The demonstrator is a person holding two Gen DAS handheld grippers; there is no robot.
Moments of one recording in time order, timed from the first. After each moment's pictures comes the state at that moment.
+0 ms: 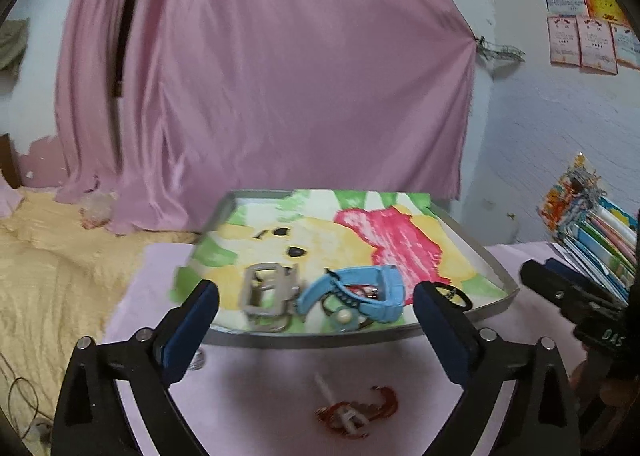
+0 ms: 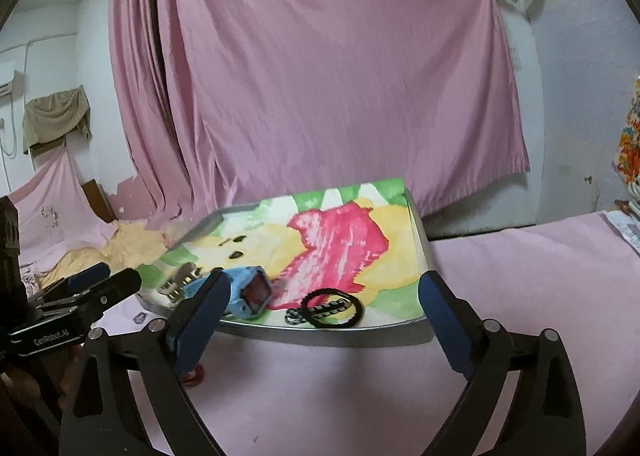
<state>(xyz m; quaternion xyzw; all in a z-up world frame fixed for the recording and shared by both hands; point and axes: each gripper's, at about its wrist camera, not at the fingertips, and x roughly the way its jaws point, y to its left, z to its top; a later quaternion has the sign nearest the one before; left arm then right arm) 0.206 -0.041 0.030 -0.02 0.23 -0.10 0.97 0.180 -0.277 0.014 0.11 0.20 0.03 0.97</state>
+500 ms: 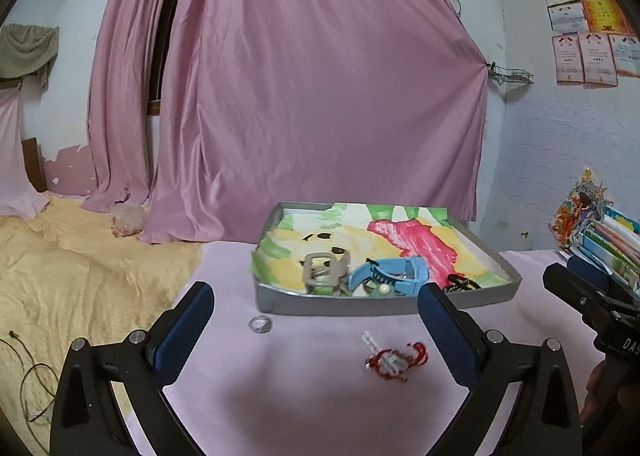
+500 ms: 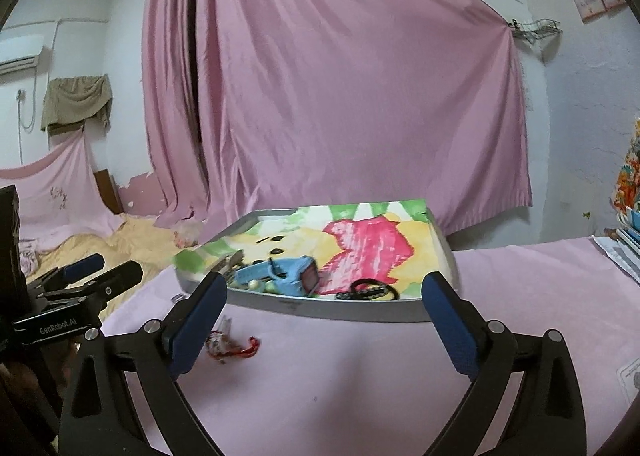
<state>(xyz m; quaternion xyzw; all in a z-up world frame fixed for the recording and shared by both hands) 0.142 0.004 0.030 -0.03 0.19 -0.06 0.98 0.119 -0.228 0.027 0.06 0.16 0.04 0.98</state>
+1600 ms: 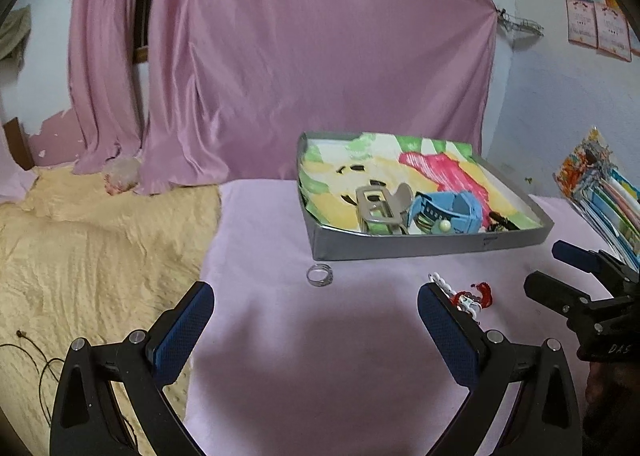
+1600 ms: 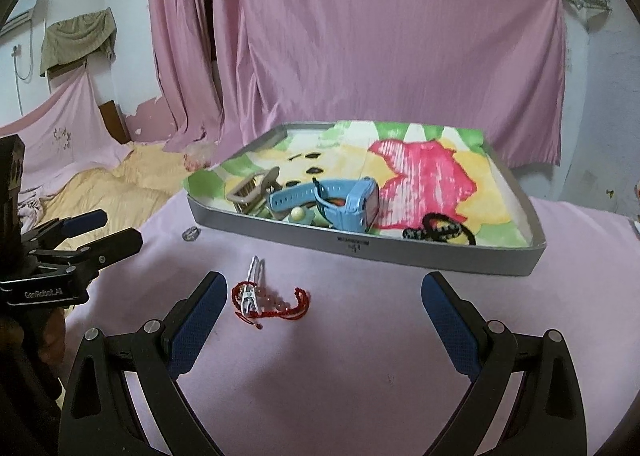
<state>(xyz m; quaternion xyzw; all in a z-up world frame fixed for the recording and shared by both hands) 0.189 0.053 0.005 0.00 0.32 -0.09 0.94 0.169 -0.171 -0.002 0.03 0.32 0.07 0.95</state>
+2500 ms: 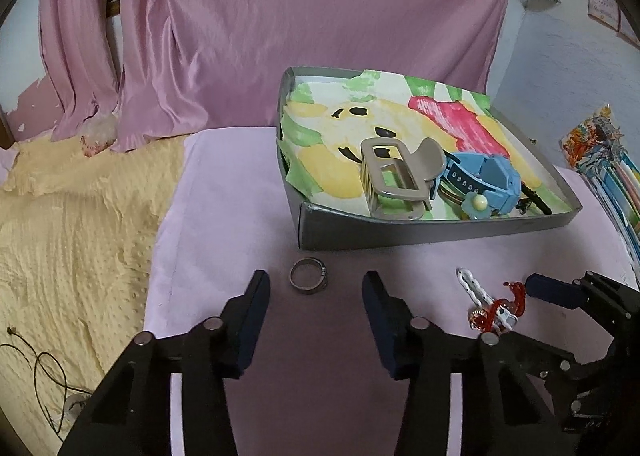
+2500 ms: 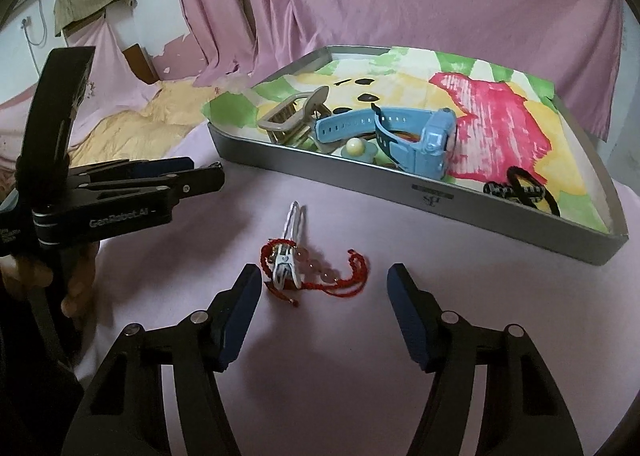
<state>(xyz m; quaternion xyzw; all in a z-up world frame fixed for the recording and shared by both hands) 0.252 0.036 -0.026 0.00 0.43 -0.10 0.90 0.213 -0.136 -0.032 0.01 0.43 0.15 0.89</state>
